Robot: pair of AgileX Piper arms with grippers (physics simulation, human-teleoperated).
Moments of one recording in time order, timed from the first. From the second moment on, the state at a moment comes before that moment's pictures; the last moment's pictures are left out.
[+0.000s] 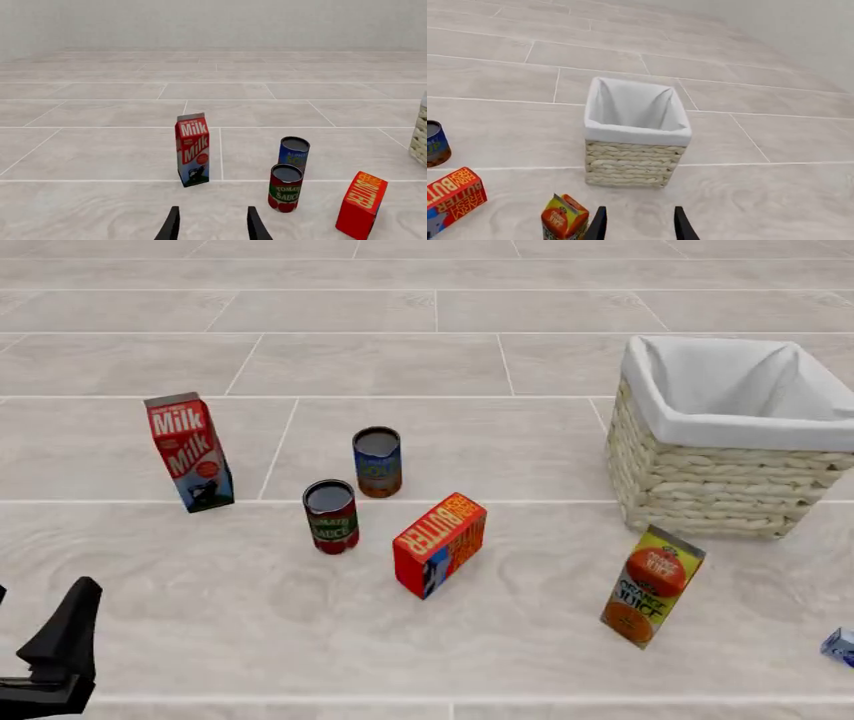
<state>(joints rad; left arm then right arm) 0.00 0.01 0.00 0.00 0.00 -0.22 0.22 -0.53 0.51 -0.20</state>
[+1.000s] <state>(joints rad) 0.00 0.01 0.00 0.00 0.00 -0.46 0.74 -0.70 0.65 -0.72</state>
